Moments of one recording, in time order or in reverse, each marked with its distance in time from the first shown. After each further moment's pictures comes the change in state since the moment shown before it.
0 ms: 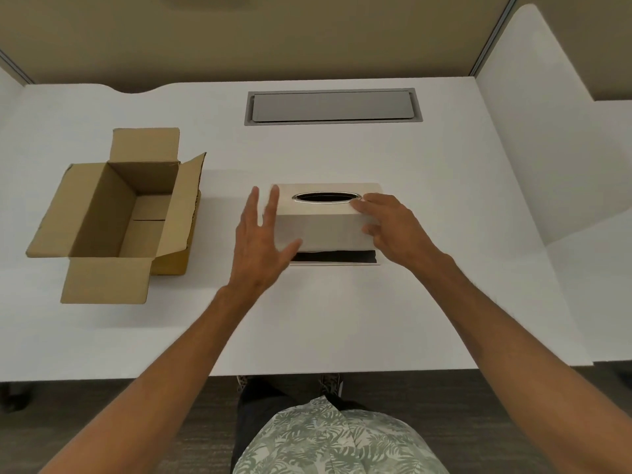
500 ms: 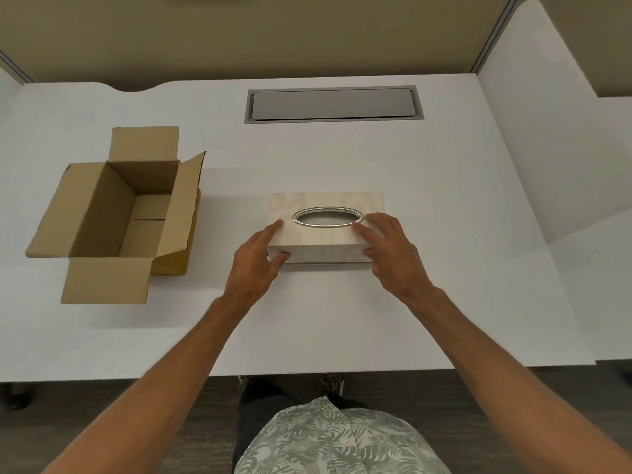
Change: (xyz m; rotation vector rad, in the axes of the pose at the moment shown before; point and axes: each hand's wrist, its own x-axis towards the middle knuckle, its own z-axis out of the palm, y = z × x) left_hand -0.019 -0.024 0.008 -0.163 -0.116 -0.085; right_hand -0.039 -0.004 0.032 -0.154 0.130 -0.063
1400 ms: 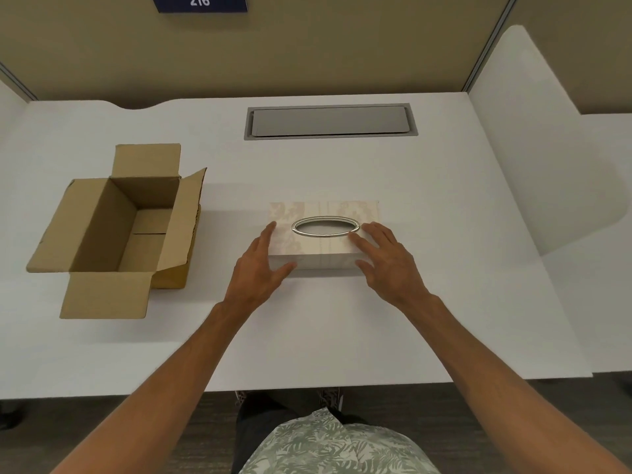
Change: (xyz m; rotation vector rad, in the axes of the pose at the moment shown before) left_hand 0.012 0.003 0.002 0.031 -0.055 -0.071; right_hand 0.008 0.008 0.005 -0.124 -0.020 0.004
